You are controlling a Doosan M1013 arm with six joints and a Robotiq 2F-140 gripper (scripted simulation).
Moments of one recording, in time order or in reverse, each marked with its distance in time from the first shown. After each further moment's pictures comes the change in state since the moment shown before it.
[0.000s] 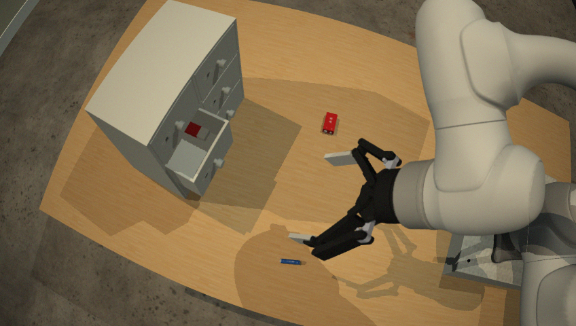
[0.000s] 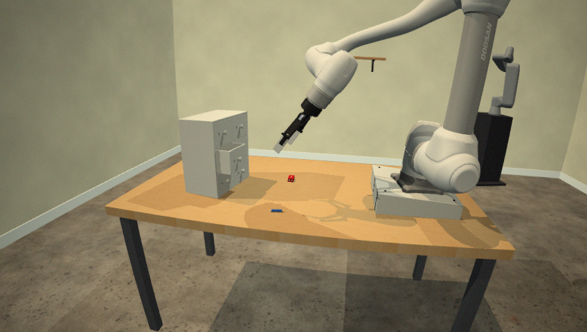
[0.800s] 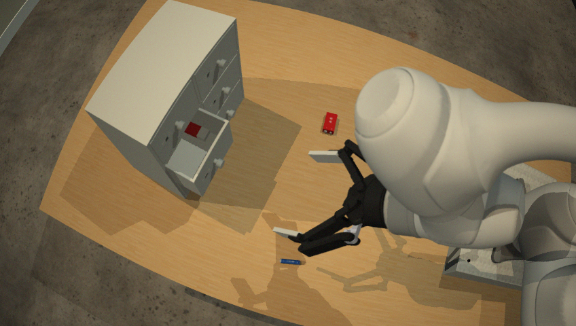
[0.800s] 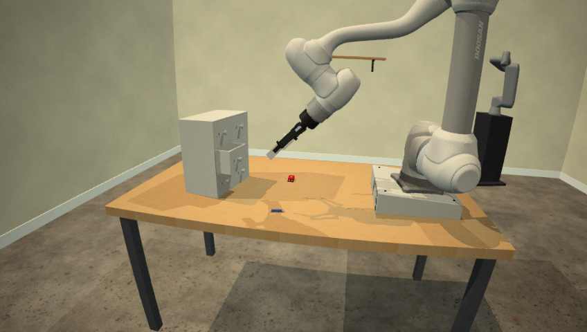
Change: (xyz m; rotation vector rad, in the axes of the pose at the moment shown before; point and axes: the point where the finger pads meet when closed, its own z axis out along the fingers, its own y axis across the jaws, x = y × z) arm 0.008 0.004 0.038 -0.019 0.151 -0.009
